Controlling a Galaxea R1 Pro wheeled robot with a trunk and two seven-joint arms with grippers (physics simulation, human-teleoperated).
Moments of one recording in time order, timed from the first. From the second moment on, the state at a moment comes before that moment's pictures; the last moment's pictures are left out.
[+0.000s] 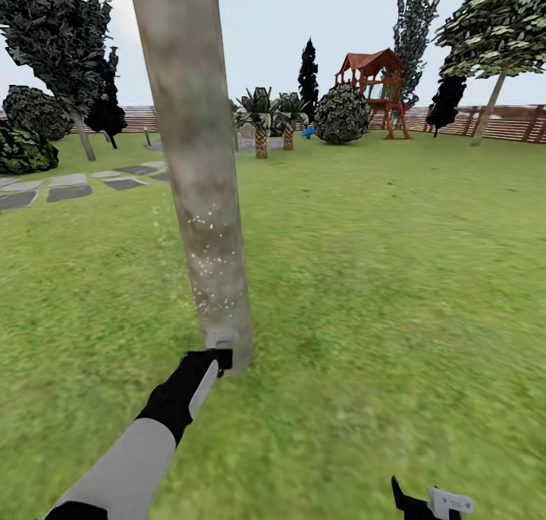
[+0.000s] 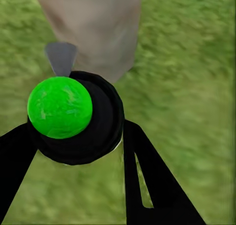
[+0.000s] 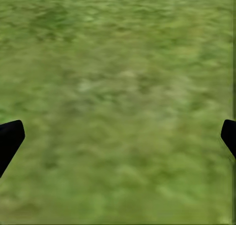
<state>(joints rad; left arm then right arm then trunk) -0.73 -0.13 -0.11 -0.74 0.14 0.55 0.24 -0.35 -0.09 -0.82 -0.17 0.46 -0.63 0.25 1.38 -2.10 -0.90</state>
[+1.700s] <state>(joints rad) -0.69 -0.13 -0.12 -0.74 0.14 0.49 0.25 -0.35 -0.12 -0.82 -0.17 0.46 -0.63 0.25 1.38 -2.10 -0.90</state>
